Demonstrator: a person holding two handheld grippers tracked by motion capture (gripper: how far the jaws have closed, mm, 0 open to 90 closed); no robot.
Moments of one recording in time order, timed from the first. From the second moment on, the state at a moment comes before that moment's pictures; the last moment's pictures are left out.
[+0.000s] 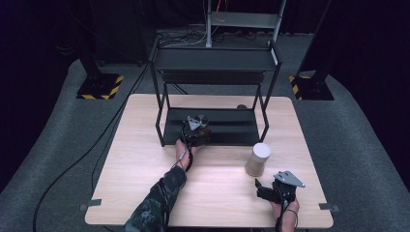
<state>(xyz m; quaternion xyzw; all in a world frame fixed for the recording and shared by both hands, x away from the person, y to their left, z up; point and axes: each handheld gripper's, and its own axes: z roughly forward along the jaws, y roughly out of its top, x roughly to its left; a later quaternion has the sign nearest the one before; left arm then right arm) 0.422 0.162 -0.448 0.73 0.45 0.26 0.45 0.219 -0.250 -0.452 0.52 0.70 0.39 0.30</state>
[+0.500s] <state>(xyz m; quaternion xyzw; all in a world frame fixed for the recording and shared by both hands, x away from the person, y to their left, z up) 0.429 0.164 -0.433 0.75 0.45 0.23 0.42 0.220 -0.250 -0.451 0.52 0.70 0.39 0.30</state>
